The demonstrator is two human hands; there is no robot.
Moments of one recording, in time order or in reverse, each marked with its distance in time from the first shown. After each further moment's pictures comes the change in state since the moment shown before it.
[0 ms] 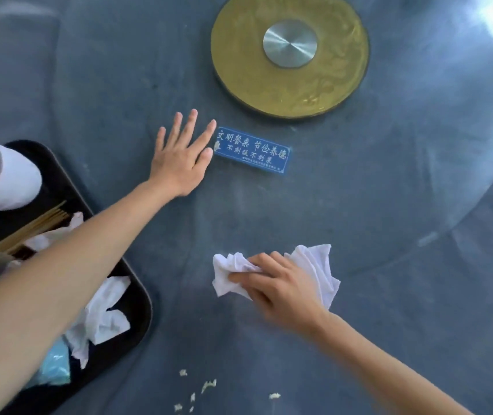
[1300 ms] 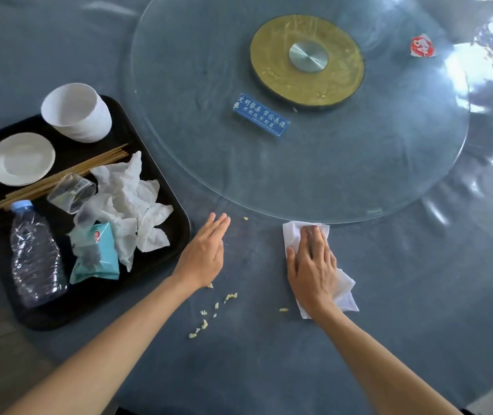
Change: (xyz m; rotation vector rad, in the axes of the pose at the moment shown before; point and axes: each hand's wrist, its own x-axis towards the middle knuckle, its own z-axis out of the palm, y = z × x) left_hand -0.302 0.032 0.076 -0.560 0.028 0.039; right_hand -0.111 -0.033 0.057 -0.455 0.211 0.586
